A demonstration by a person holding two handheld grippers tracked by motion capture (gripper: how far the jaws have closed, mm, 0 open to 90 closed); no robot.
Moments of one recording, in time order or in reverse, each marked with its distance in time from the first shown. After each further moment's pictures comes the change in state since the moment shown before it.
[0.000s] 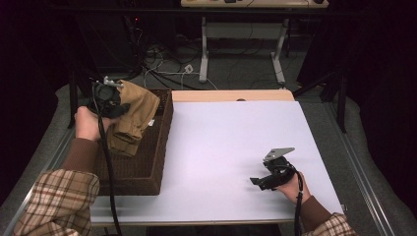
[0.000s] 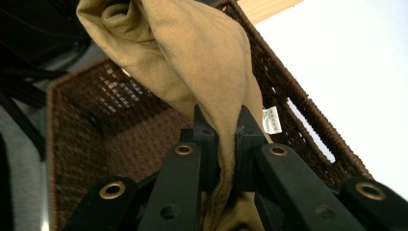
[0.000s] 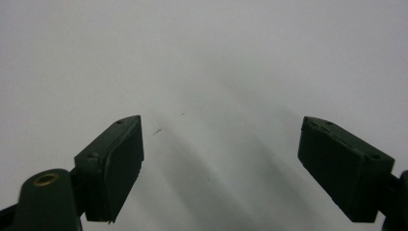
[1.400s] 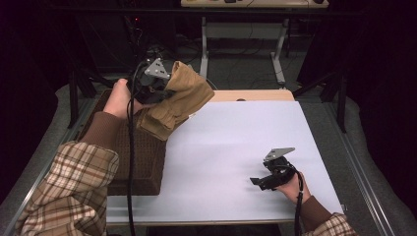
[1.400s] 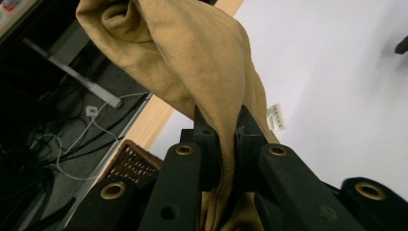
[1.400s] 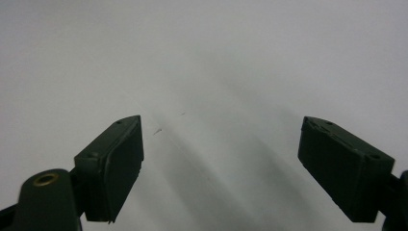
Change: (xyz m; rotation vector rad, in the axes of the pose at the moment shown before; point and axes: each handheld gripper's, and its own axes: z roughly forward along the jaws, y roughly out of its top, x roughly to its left) left arm -0.083 0.085 -0.028 -0.178 -0.223 0.542; right arm -0.001 0.000 0.000 -0.002 0.004 -0.002
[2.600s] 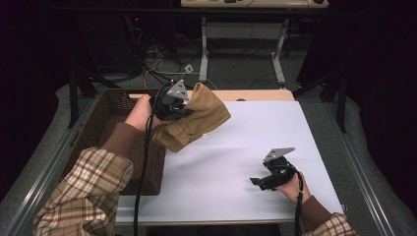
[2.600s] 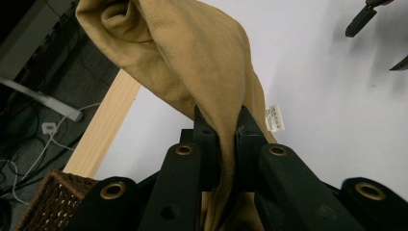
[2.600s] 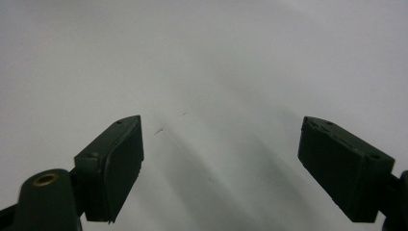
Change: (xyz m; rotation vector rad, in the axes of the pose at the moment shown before) left arm -0.038 -0.003 0.052 0.014 -0.158 0.090; right arm 0.000 0.000 0.000 -0.004 0.004 -0.002
